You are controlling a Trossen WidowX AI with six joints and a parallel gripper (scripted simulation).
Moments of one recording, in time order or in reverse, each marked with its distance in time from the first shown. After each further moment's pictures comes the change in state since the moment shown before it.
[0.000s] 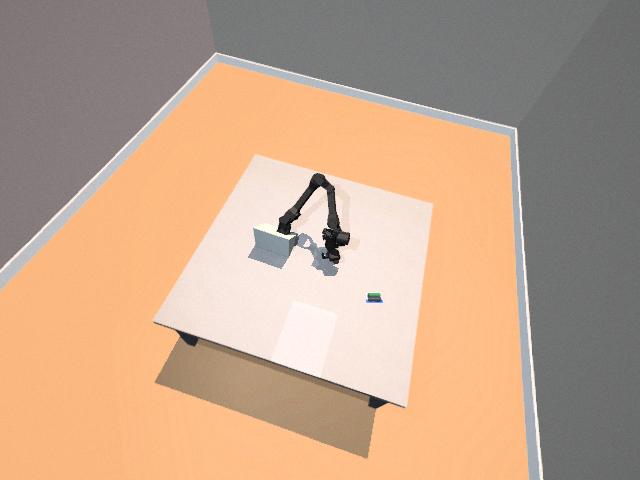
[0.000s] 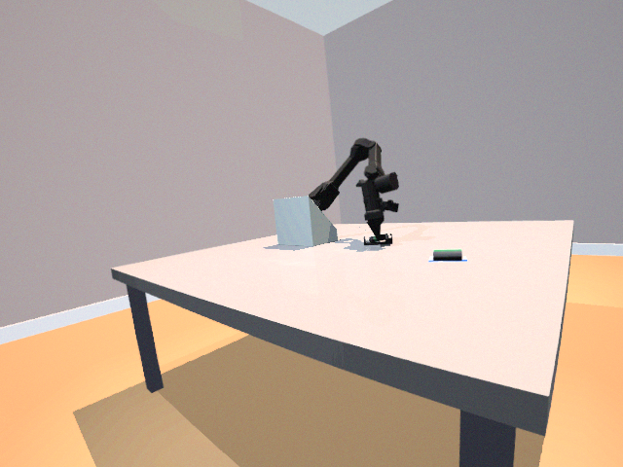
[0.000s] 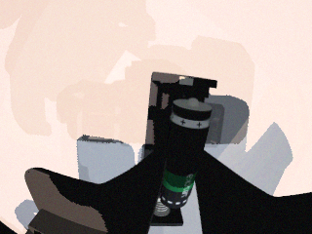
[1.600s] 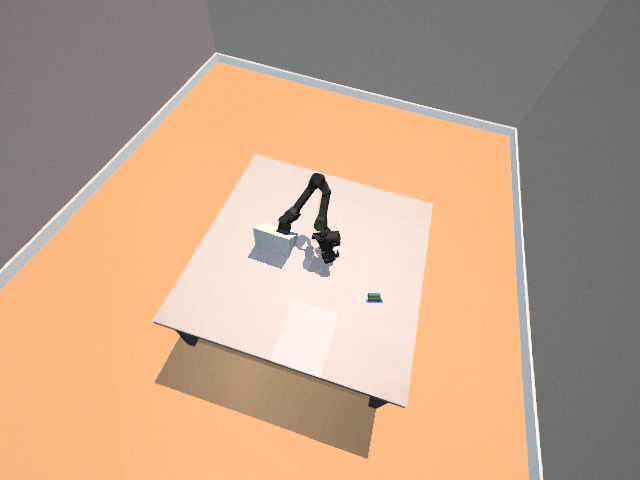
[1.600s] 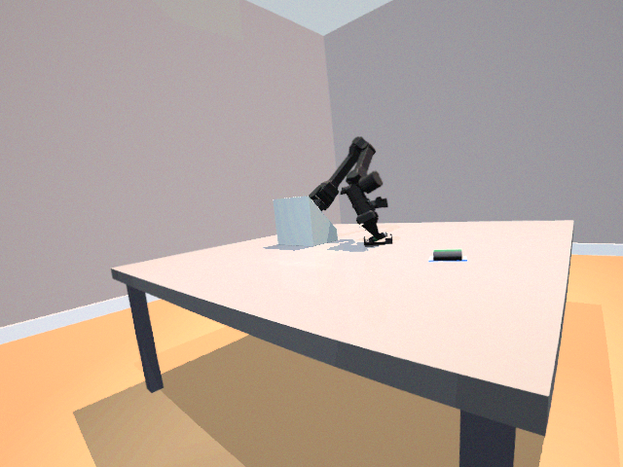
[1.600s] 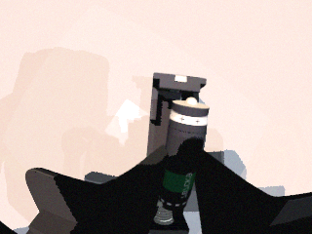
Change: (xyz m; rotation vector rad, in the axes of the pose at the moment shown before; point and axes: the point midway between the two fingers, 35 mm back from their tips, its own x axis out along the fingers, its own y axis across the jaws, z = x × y) arm -0.003 -0.001 -0.009 0.047 -0.304 0.025
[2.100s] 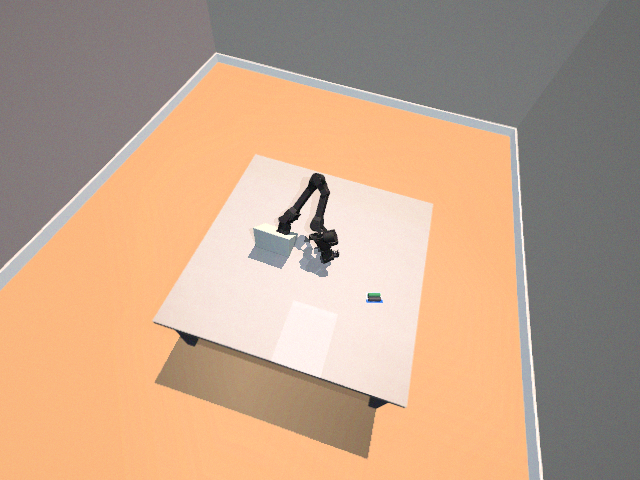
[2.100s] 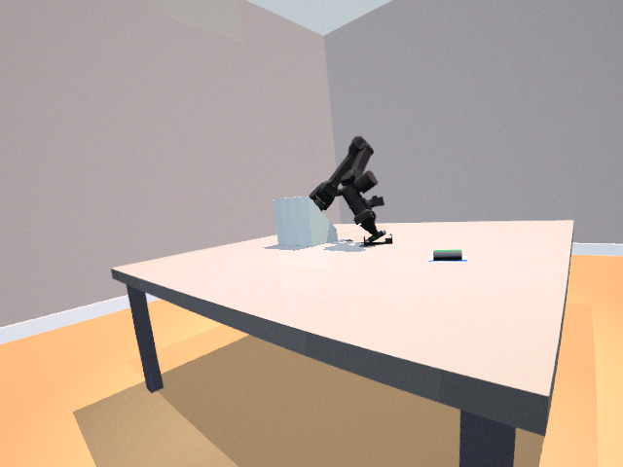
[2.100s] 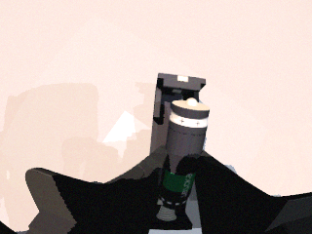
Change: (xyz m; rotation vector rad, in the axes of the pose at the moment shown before) arm -0.006 0.002 -0.004 -0.003 -0.079 -0.003
